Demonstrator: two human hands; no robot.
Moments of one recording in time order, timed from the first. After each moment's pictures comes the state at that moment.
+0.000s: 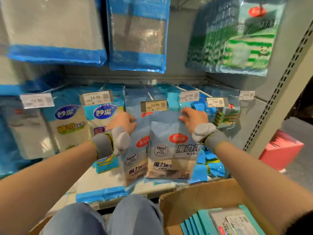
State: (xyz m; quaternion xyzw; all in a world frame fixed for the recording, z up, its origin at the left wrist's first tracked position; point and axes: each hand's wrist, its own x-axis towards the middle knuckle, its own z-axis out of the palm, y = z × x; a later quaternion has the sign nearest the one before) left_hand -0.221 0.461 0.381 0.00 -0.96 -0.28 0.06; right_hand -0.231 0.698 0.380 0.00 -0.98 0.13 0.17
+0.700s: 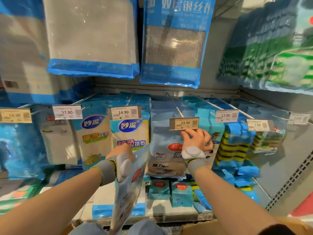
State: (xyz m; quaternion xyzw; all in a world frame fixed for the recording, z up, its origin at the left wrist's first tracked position) left_hand -0.263 0.382 0.325 0.09 -0.97 -0.20 -0.08; right_hand -0.311 0.598 0.311 -0.17 -0.85 0.39 0.30
